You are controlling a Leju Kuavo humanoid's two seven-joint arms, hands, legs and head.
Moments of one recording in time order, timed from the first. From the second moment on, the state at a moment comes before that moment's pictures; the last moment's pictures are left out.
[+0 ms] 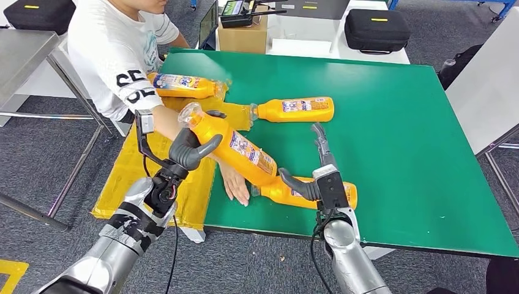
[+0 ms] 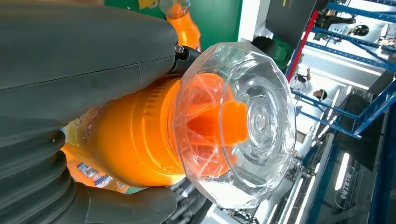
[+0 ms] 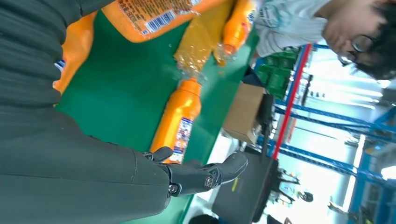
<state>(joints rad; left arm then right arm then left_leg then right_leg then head) -0.51 -0.03 -0.36 -0.99 0.62 -0.24 -0.17 -0.31 0.09 0.43 -1.16 0.21 -0.26 -0.43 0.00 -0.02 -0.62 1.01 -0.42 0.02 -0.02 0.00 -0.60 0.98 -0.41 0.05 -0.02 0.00</state>
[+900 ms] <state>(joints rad) -0.48 0.06 -0.24 -1.13 -0.31 0.16 -0.43 -0.15 0.09 0.26 -1.51 0.03 -0.27 -0.46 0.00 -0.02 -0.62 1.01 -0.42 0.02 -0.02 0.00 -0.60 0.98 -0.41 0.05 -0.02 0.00</state>
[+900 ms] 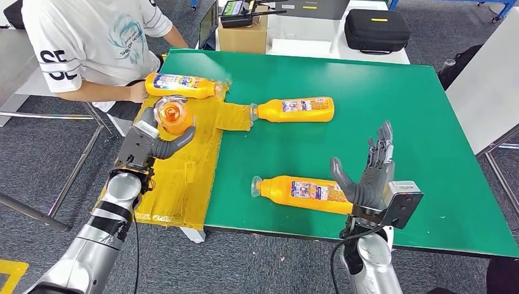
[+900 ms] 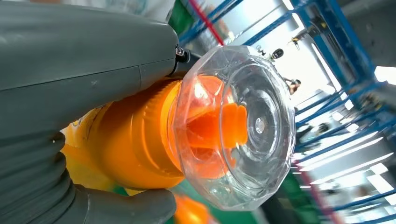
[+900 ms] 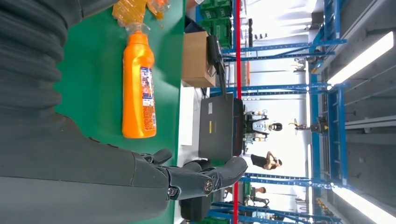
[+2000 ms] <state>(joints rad) -0.66 0.25 -0.55 -0.76 -0.94 0.10 -0.33 -0.16 0.09 0.24 -1.52 0.03 -0.19 -0.42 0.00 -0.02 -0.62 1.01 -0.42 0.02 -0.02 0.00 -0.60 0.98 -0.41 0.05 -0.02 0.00</state>
